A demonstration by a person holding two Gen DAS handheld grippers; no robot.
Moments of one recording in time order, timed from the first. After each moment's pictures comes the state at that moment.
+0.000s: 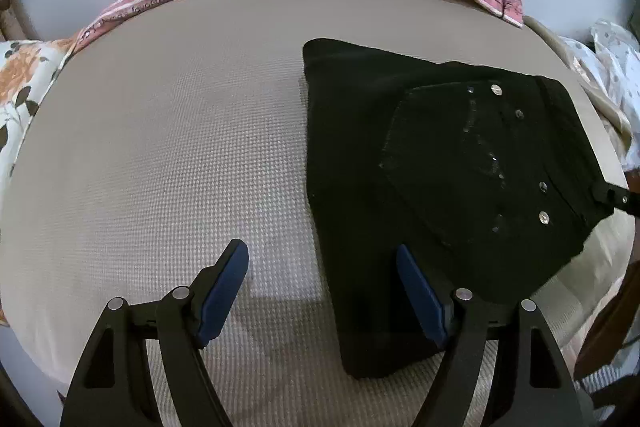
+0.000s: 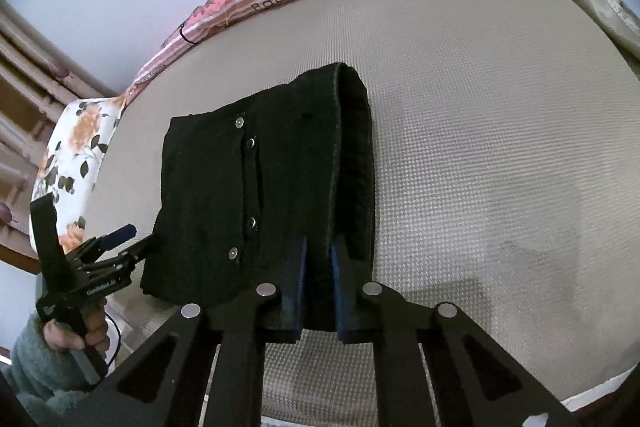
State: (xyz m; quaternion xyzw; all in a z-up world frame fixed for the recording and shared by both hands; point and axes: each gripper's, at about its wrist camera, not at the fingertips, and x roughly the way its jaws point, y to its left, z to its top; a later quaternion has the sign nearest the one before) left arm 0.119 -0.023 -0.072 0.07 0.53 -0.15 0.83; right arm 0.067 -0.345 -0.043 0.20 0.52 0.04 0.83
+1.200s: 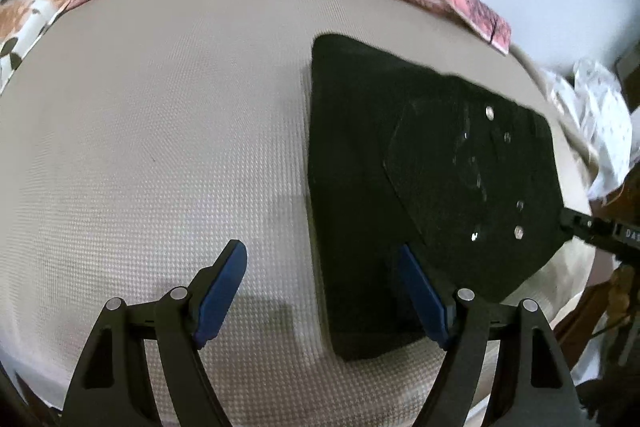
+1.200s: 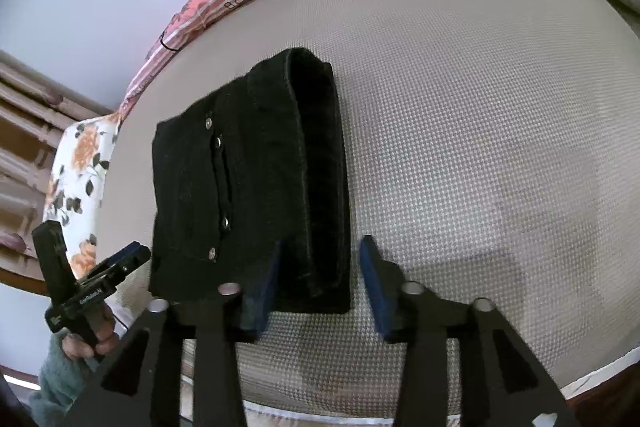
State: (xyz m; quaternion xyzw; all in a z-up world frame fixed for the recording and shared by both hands) left arm 0.126 0.006 -0.074 -0.03 0.54 -0.19 0.82; right arm 0.065 -0.374 -0.063 0.27 0.53 0.03 0.80
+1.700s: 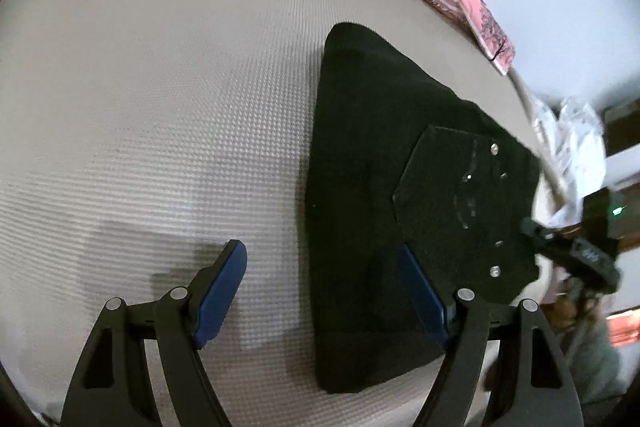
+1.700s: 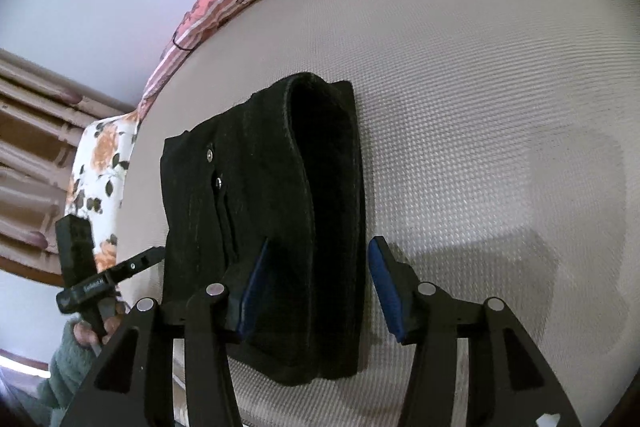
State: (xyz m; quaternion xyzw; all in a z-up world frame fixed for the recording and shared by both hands) left arm 0.172 0.011 -0.095 -0.14 0.60 -0.23 0.75; right arm 0.114 -0.384 -0.090 0.28 0.54 0.09 0.79
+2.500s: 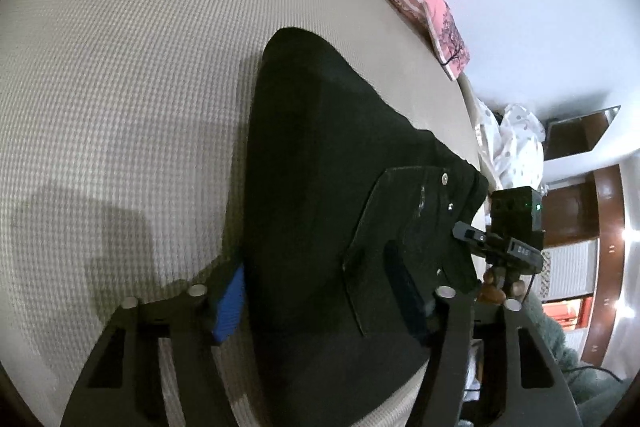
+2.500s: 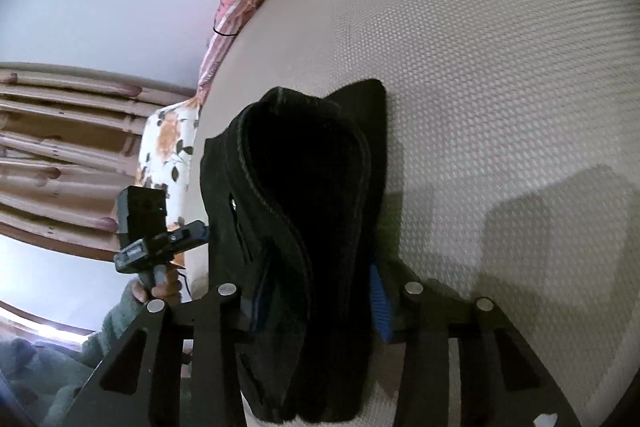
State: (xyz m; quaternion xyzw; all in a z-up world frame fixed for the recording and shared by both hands) left arm 0.210 0.008 -0.107 -0.21 0.61 -0.32 0.70; right arm 0.156 -0.401 -0.127 0.37 0.54 0.24 0.72
